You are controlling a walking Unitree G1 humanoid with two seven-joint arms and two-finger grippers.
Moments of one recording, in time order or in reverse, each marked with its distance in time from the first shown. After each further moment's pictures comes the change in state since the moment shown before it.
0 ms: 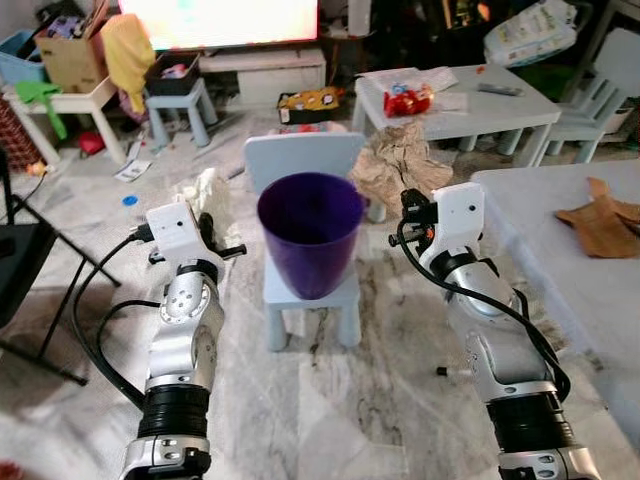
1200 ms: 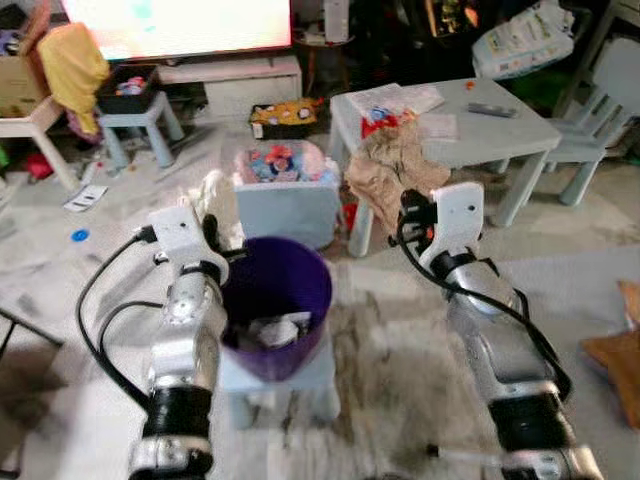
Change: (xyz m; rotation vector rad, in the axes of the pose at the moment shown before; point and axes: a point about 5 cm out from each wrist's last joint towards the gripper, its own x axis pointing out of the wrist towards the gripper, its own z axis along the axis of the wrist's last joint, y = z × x) left arm -0.001 -0.003 -0.006 0.004 0.025 -0.021; right arm -0.002 -0.005 -0.004 -0.001 0.018 -0.012
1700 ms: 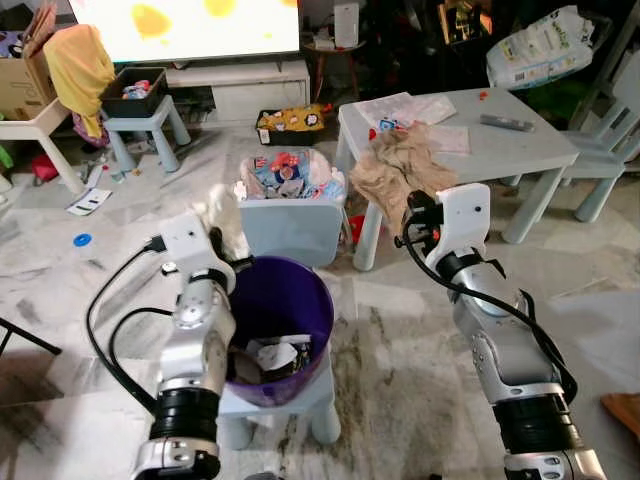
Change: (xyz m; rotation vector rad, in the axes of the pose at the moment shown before) left arm -0.003 0.009 -0.020 0.007 0.098 0.087; right arm 0.001 0.004 0.003 0.002 -0.013 0.011
